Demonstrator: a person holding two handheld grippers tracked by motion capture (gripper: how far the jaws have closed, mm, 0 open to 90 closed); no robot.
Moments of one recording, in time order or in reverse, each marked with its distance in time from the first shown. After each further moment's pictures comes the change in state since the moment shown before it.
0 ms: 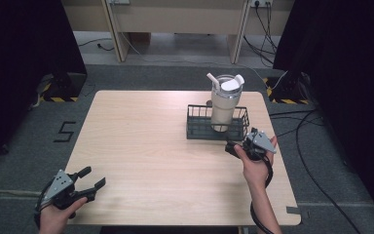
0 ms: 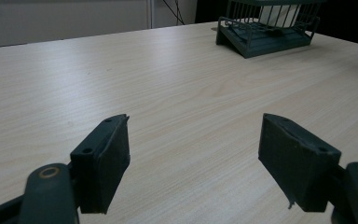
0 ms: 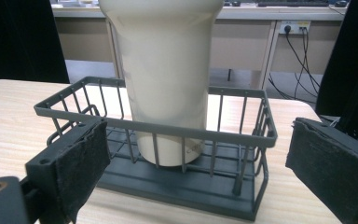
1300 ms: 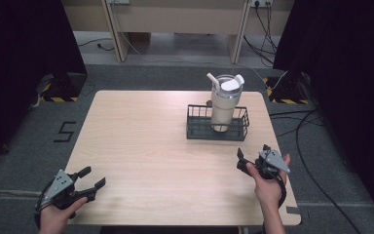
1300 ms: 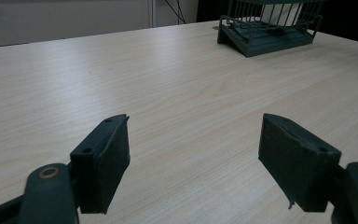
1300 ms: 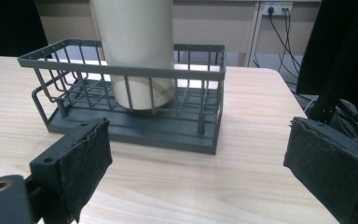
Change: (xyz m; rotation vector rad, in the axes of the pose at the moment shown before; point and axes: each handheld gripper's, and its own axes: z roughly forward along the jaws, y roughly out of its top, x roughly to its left) left arm 0.000 0.000 0.000 0.004 0.007 0.001; right arm -0.021 -0.031 -0.048 0.059 -0.051 0.009
